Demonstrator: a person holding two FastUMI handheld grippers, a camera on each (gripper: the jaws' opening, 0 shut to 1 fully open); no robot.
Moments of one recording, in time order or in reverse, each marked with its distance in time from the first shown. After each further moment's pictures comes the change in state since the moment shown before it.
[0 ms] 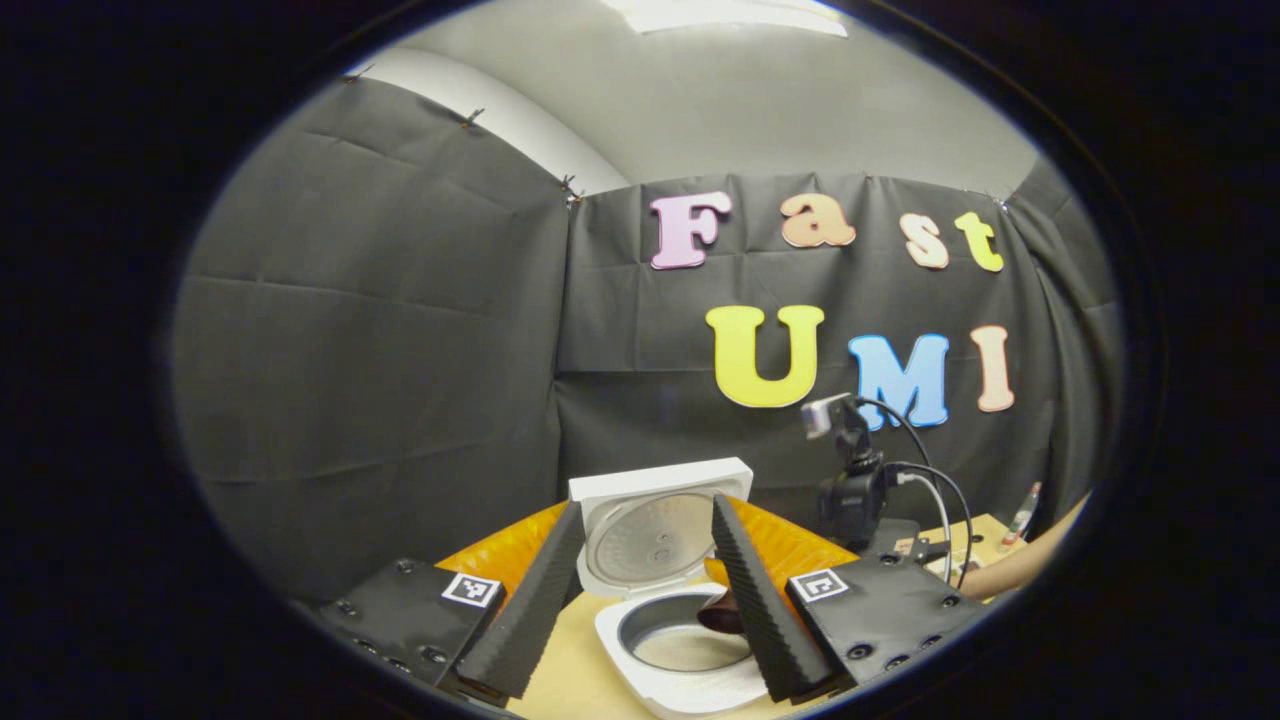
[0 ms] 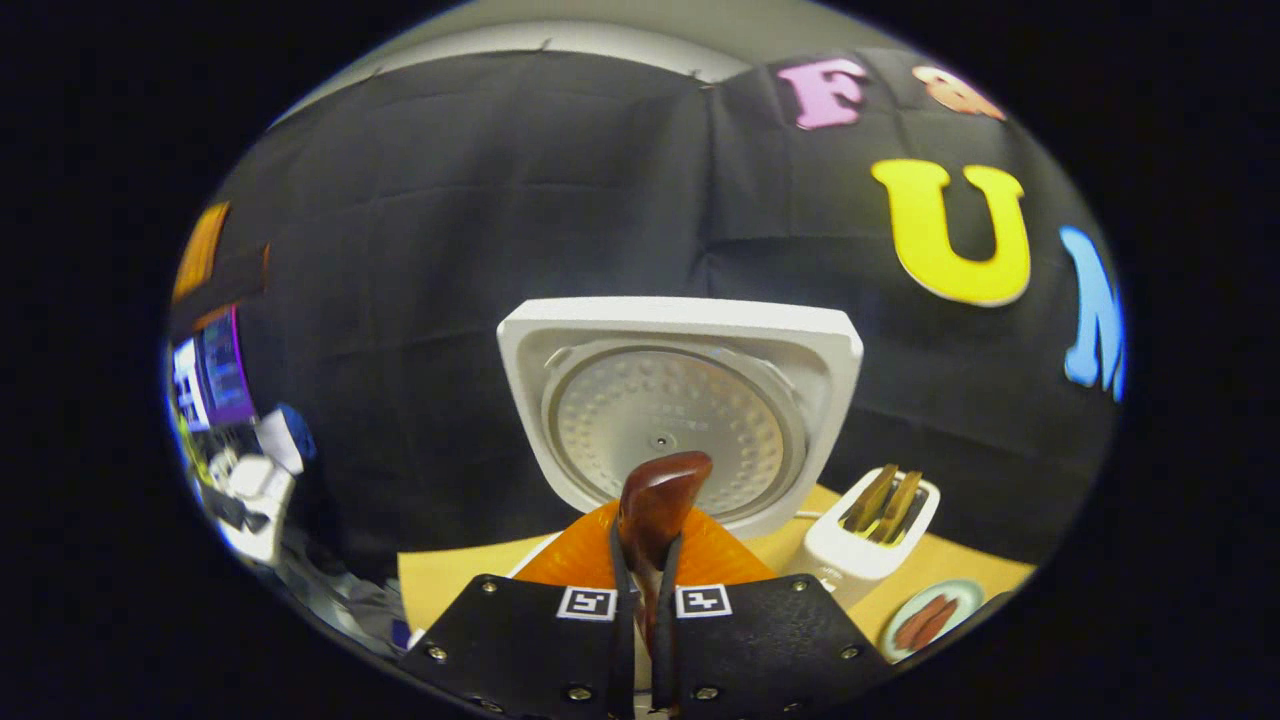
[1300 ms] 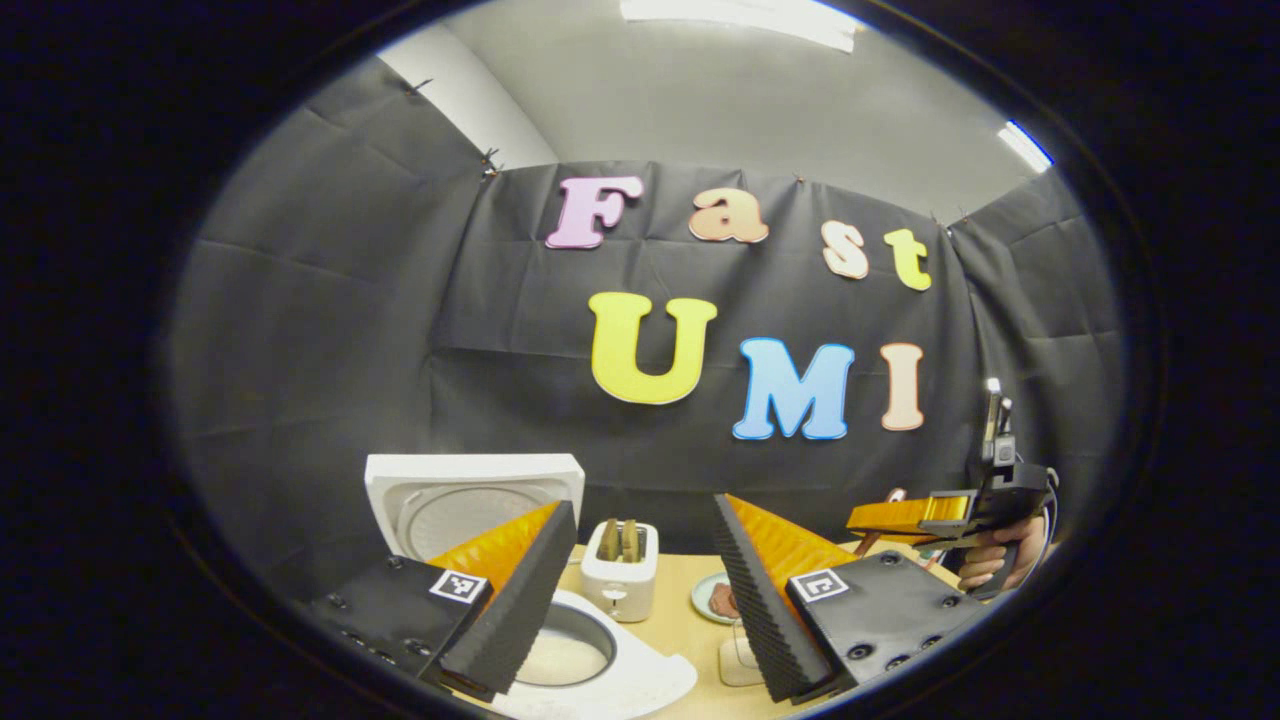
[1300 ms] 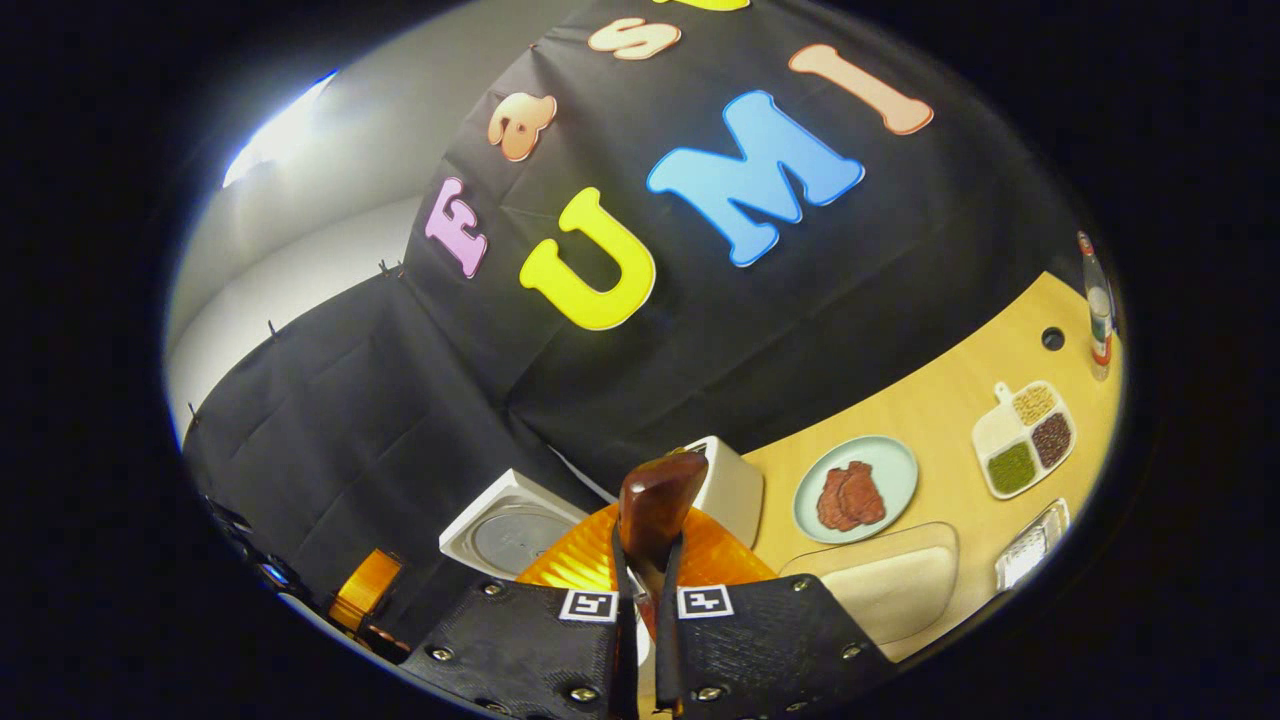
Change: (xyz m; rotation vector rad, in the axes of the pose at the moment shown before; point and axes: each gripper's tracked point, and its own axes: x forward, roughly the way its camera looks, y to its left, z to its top) left arm 0.042 -0.177 -0.008 -0.092 0.019 -0.300; right arm -0.287 -0.197 0.010 0.669 -0.289 -0.350
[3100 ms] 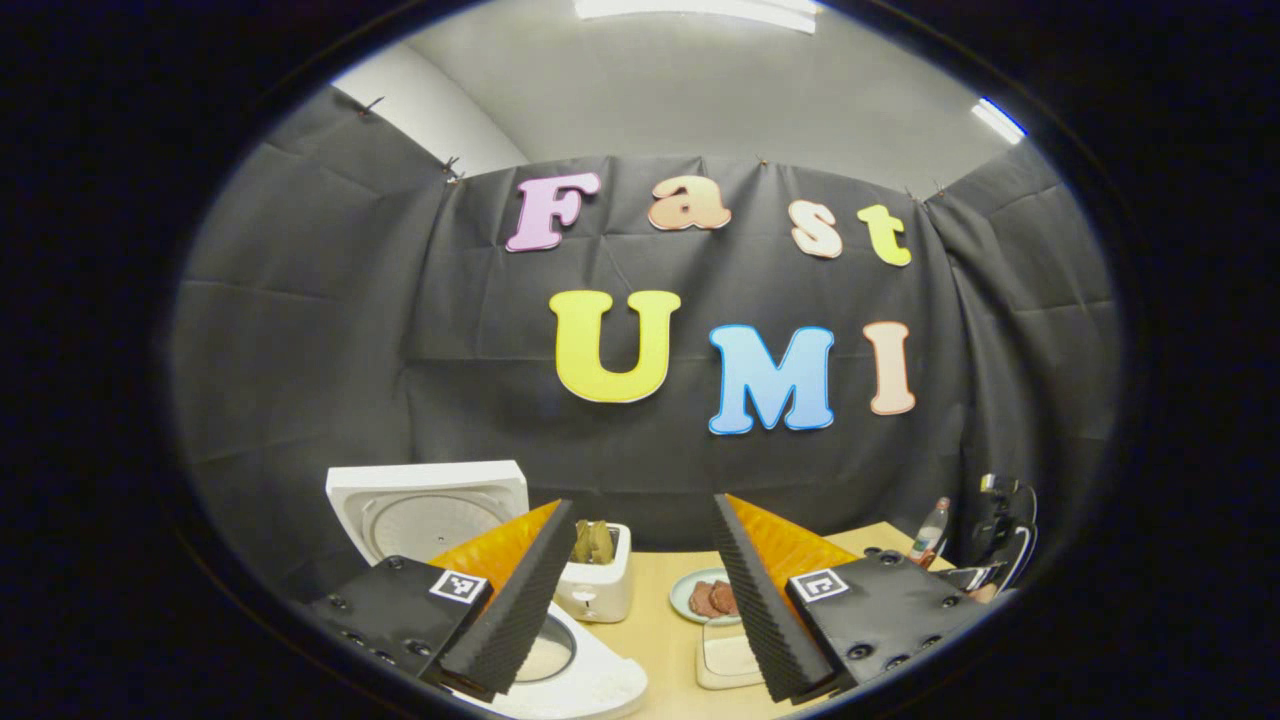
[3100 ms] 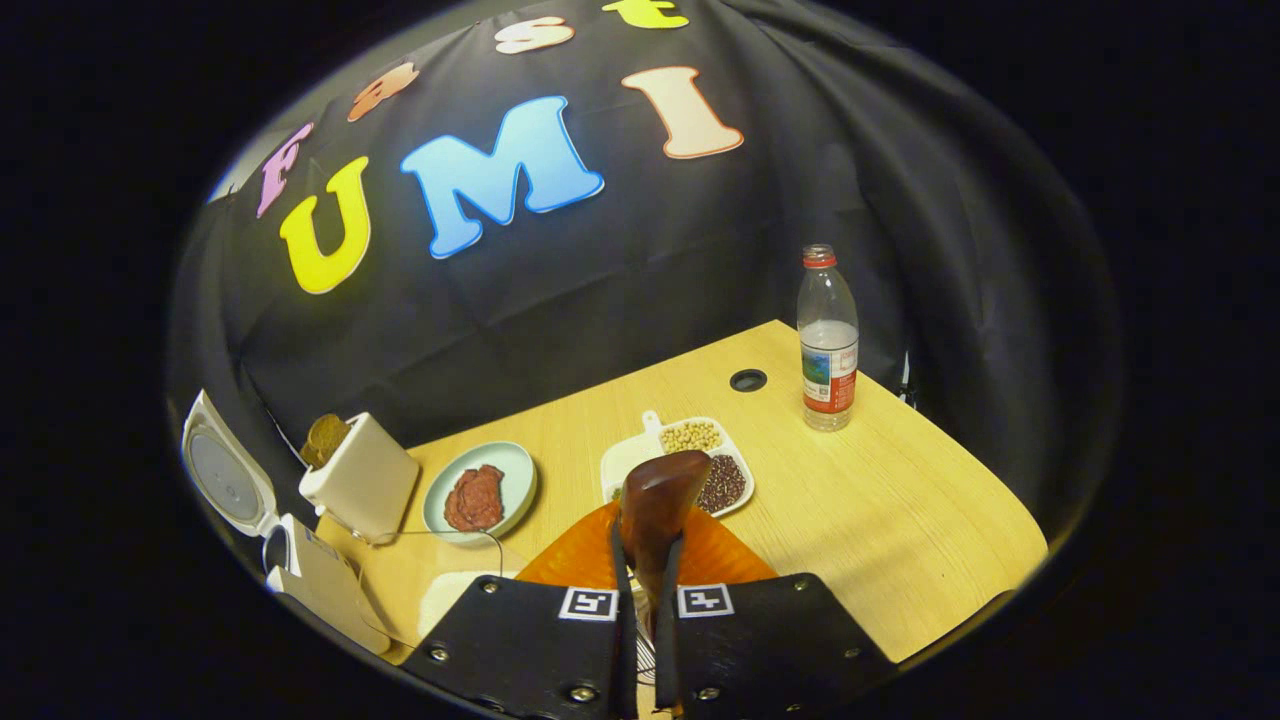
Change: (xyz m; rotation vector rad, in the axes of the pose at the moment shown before) left arm 0.011 -0.062 0.007 0.046 0.018 -0.004; right arm -0.069 -0.296 -0.037 -0.177 0.005 -0.687
